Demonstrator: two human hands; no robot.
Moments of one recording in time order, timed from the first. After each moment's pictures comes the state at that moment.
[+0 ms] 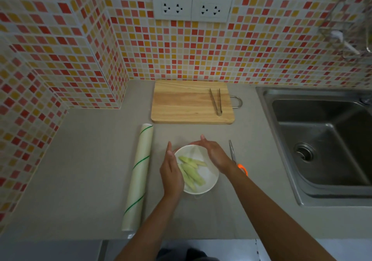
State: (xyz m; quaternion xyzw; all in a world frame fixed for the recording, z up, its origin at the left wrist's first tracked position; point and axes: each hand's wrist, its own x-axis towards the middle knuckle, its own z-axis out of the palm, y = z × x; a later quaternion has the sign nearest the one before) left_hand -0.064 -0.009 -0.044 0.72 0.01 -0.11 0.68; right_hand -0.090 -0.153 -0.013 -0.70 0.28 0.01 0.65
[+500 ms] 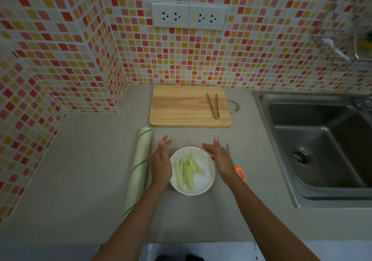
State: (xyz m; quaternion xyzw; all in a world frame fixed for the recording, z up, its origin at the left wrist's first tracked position) left_hand -0.024 -0.003 -0.022 0.73 -0.04 -0.15 0.66; right_hand -0.109 -0.157 -0.016 -0.67 0.37 -0.07 0.64
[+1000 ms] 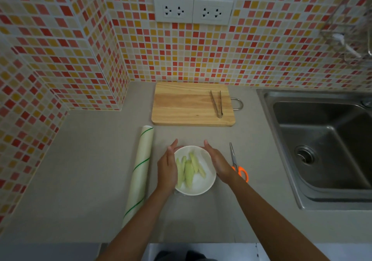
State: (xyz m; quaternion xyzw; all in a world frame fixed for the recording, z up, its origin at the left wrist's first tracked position) left_hand -0.033 -0.005 -0.041 0.73 -0.05 -0.20 0.66; right_hand -0.102 -0.152 -0.025 -0.63 0.30 0.04 0.71
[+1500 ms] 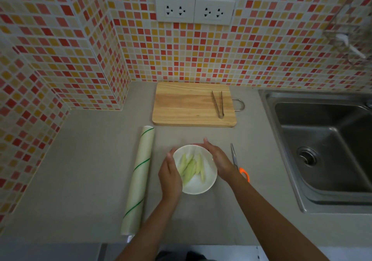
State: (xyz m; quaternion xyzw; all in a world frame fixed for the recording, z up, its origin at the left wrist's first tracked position) left_hand -0.061 -0.007 -0.037 0.71 0.04 -0.13 0.69; right_hand -0.093 -0.159 -0.023 -0.58 0.26 0.03 0.77
